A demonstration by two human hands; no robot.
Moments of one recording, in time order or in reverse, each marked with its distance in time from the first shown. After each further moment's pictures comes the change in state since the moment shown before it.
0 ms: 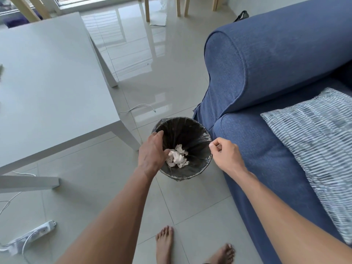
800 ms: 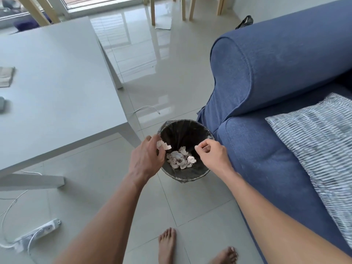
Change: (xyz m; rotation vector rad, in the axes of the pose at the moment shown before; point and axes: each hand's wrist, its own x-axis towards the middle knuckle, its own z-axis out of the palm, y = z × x) left_hand -0.025 -0.018 -0.028 0.019 0.145 0.073; right_hand -0.001 -0.033 0.029 0.115 -0.063 -0.020
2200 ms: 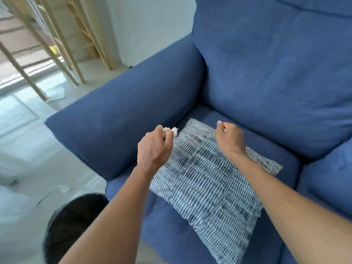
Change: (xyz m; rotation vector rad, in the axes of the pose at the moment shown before) left_hand 0.109 0.455 0.100 -0.195 -0.016 0.337; right_hand 0.057 0.212 -0.392 0.110 0.721 0.281
